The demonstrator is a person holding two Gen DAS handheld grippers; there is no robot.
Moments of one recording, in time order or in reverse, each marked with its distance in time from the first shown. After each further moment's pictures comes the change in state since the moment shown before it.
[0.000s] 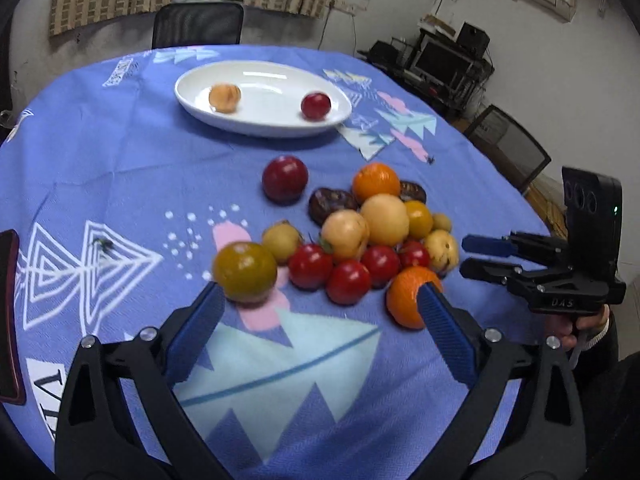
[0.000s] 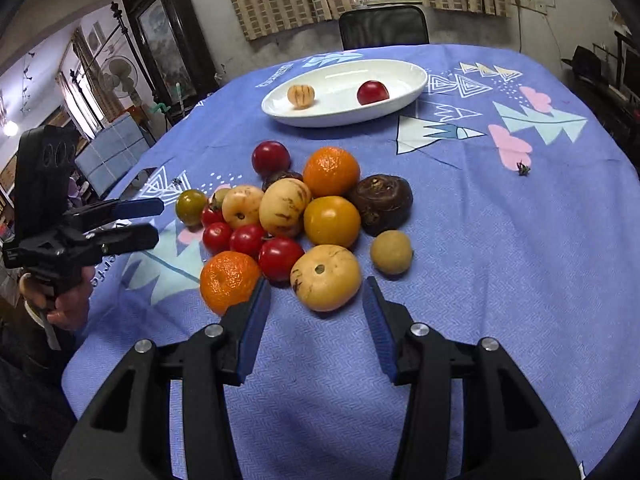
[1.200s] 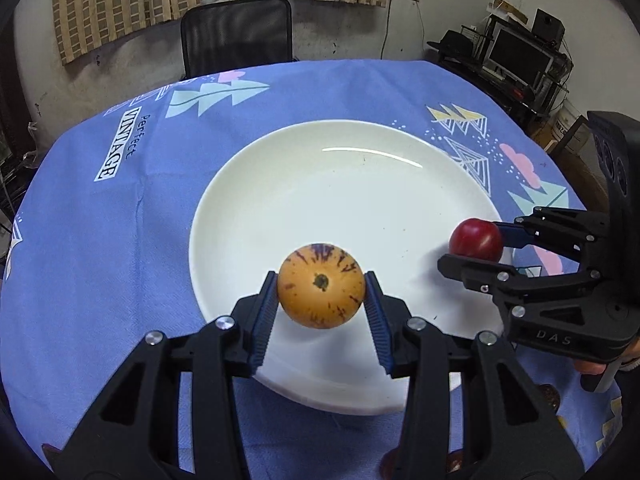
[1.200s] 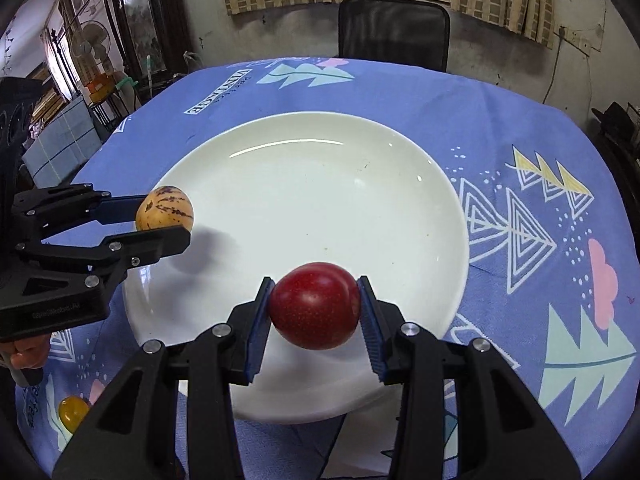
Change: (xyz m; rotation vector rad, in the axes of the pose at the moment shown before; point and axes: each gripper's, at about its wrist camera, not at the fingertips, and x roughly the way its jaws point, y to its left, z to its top) left arm 0.136 0.078 0.207 -0.005 0.065 0.261; right arm 0.166 -0.053 0.224 -0.123 0.109 -0.094
